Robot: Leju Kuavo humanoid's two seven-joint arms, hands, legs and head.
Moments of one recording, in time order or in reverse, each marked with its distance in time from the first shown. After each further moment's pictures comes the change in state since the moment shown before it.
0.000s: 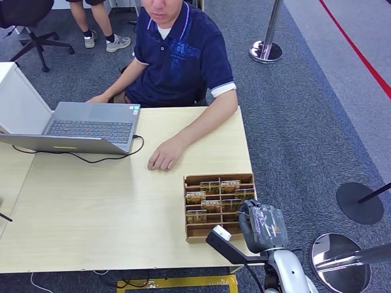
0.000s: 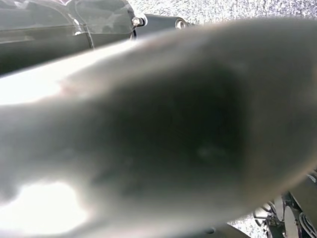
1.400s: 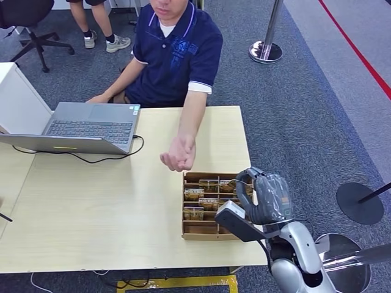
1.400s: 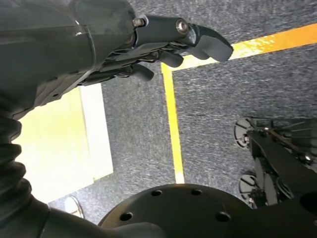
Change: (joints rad) left arm 0.000 0.002 -0.007 0.001 0.000 -0.098 -0.072; right arm -0.139 0.009 -0.066 -0.107 -0.264 0.010 -0.230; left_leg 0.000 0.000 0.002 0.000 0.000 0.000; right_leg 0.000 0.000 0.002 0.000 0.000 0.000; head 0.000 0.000
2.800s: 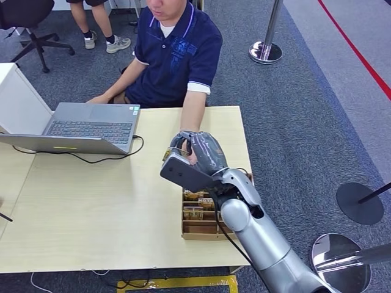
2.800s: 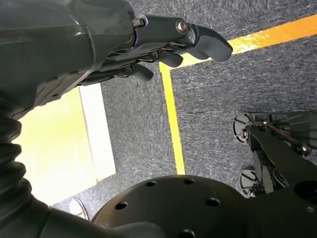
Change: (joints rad) left arm -0.022 0.000 -0.019 0.000 -0.020 -0.025 0.033; right arm -0.470 0.203 0.190 0.448 -0.309 0.127 -0.075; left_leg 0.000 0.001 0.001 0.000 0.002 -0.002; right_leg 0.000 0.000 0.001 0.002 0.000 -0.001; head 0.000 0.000
